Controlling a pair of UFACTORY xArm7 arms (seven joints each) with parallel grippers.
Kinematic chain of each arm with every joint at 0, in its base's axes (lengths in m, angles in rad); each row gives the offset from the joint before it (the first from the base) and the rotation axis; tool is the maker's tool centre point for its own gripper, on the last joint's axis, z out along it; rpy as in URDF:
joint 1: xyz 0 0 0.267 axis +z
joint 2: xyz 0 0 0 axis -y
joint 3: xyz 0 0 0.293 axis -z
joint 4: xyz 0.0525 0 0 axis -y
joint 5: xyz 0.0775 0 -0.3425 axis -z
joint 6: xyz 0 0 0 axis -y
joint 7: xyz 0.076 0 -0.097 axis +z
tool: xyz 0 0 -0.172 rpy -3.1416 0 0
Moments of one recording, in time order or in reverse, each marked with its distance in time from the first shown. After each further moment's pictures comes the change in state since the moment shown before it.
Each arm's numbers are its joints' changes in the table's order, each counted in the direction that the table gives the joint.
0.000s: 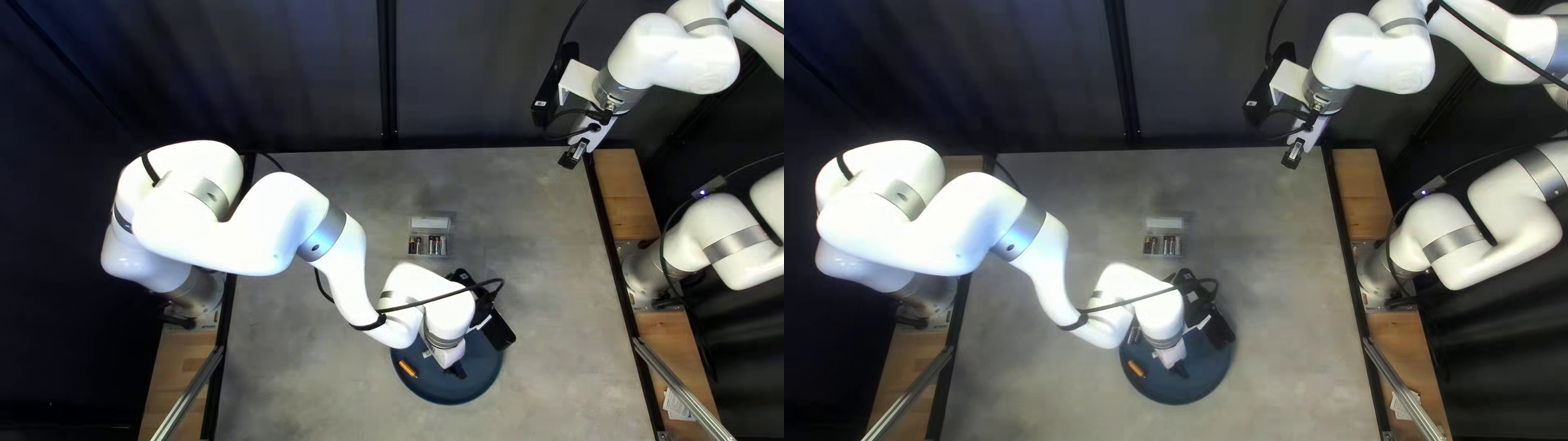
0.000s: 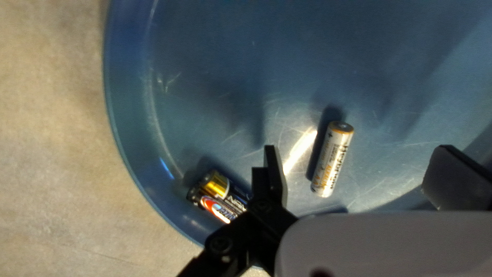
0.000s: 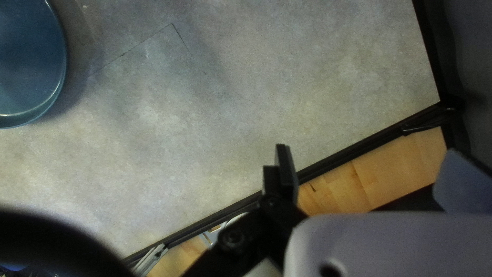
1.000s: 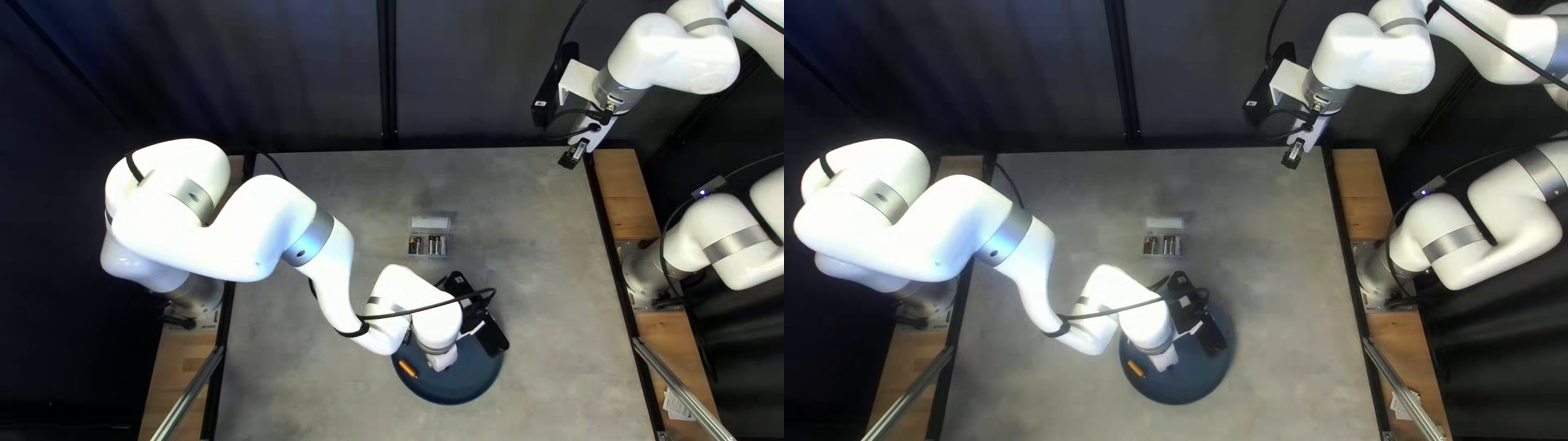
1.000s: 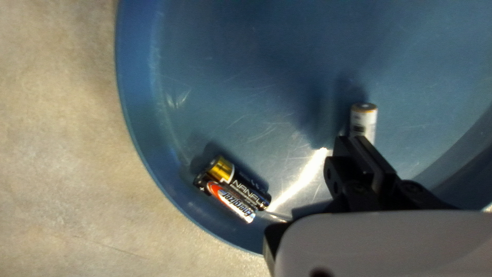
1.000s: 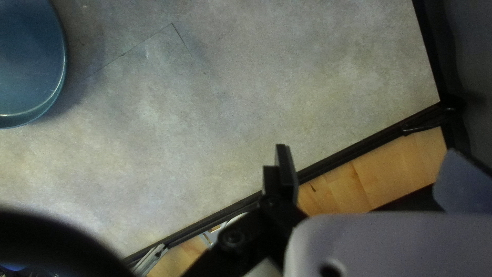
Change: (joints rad) left arm -0.089 0.054 -0.054 -0.043 0.094 0.026 0.143; right arm 0.000 0.000 0.000 0.000 0.000 0.000 0.000
